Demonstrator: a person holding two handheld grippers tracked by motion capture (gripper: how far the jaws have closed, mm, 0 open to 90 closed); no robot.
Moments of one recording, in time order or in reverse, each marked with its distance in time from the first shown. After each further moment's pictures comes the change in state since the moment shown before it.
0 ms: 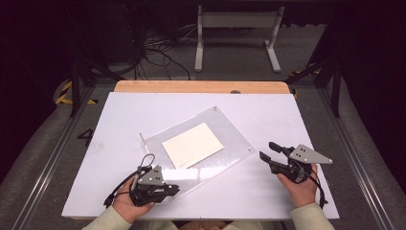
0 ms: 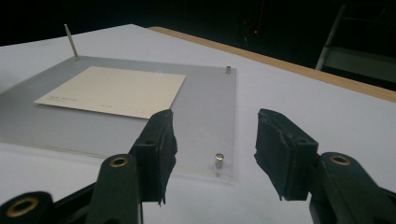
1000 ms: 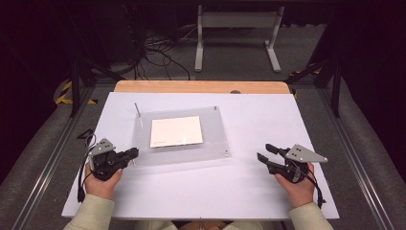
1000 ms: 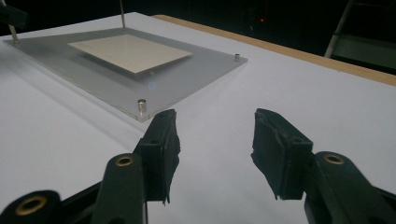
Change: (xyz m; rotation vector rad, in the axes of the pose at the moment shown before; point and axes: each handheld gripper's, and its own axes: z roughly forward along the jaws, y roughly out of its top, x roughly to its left) left arm 0.086 -0.052 -0.065 -0.275 0.425 -0.451; right arm 0.002 -0.003 0.008 0.042 0.024 0.008
